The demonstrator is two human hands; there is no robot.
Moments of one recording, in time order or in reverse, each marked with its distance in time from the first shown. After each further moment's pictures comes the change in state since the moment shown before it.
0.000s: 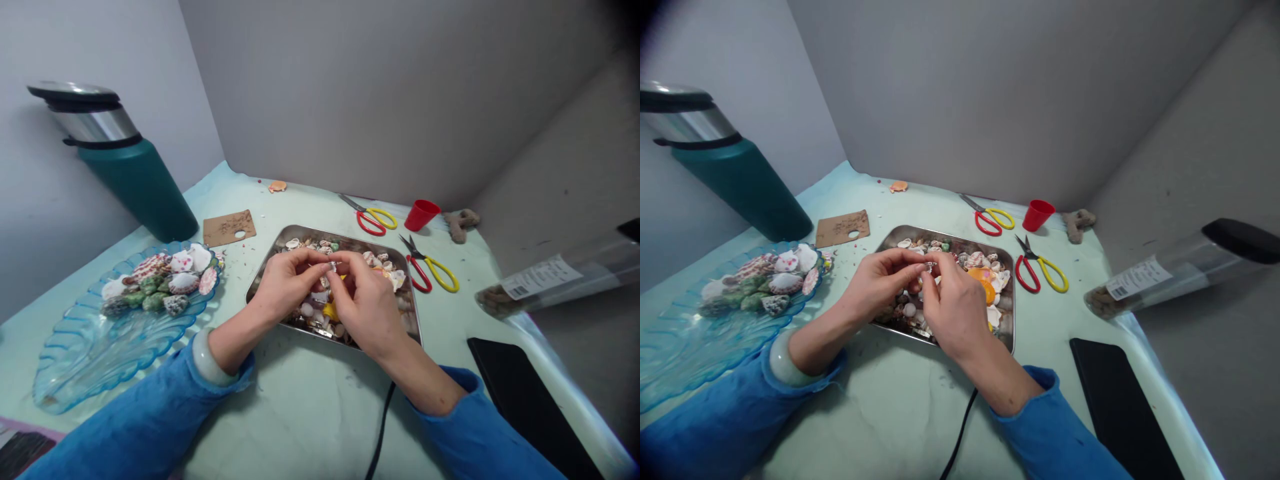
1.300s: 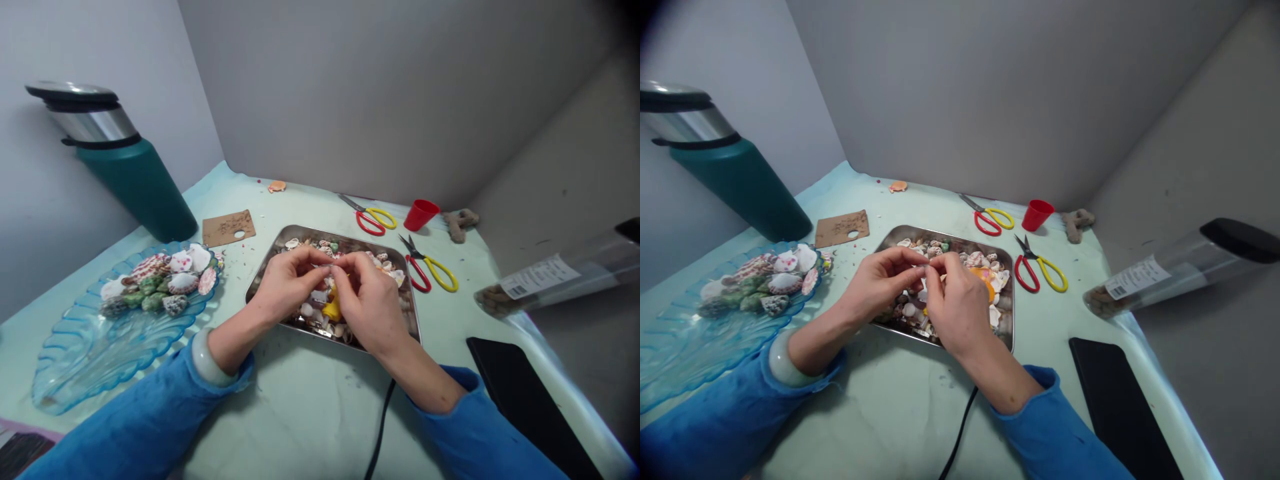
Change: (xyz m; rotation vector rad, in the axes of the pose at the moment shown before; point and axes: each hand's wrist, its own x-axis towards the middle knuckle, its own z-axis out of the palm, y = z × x) left_hand -0.002 -0.001 -0.001 0.003 -0.035 0.059; right_hand 0.001 -0.001 -0.002 -0.004 0.066 0.075
